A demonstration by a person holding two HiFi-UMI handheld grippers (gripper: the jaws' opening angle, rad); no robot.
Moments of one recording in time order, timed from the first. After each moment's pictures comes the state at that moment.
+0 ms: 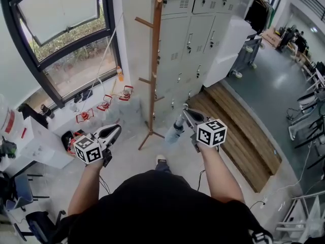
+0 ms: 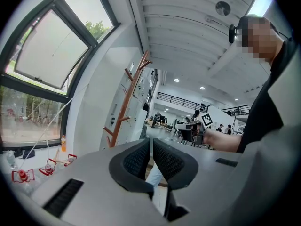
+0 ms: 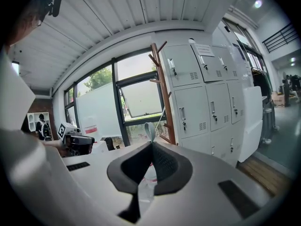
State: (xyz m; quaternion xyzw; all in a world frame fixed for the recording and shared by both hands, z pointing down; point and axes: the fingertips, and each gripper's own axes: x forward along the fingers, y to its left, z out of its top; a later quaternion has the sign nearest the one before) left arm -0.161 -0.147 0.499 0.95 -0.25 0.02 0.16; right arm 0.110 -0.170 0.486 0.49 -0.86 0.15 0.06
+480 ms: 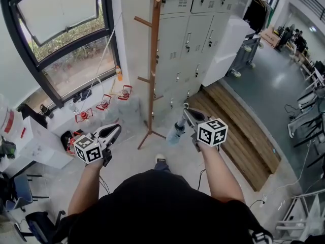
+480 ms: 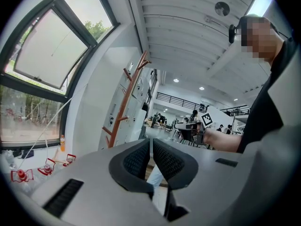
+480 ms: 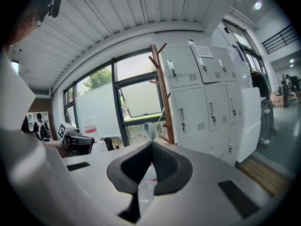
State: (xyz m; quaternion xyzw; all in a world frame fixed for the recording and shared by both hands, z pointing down) left arm -0.158 -0.139 0.499 0.95 -0.25 0.02 0.16; right arm 0.114 -0.161 0.483 0.50 -0.85 0.15 0.06
